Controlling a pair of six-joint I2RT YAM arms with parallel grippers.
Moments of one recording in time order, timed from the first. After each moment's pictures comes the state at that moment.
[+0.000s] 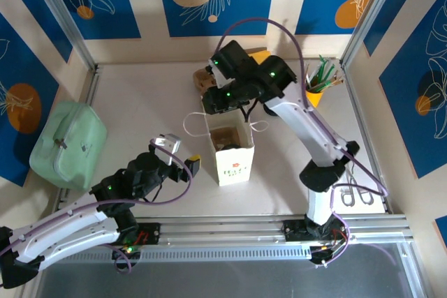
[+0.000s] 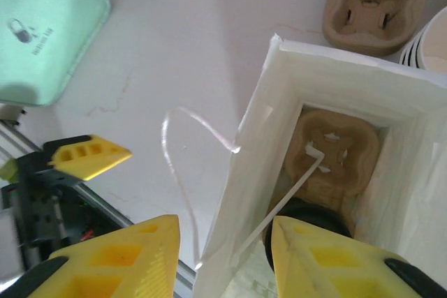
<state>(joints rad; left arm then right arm) -0.98 0.64 0.56 -0.31 -0.34 -0.27 0.84 1.84 2.39 -1.49 -0.06 0.42</state>
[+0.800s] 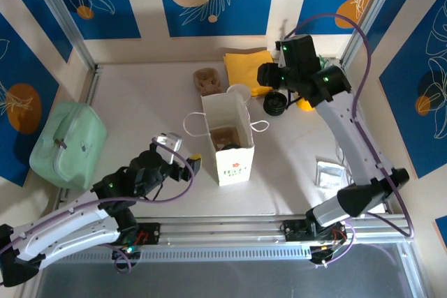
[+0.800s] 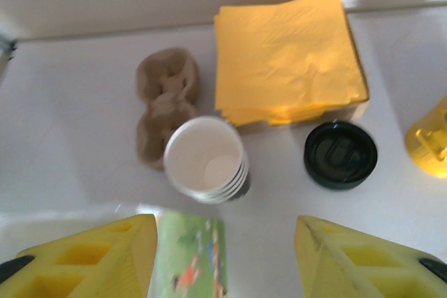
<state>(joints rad) -0.98 0.67 0.58 -0.34 -0.34 -0.28 0.42 1.51 1.82 -1.01 0.10 0.36</state>
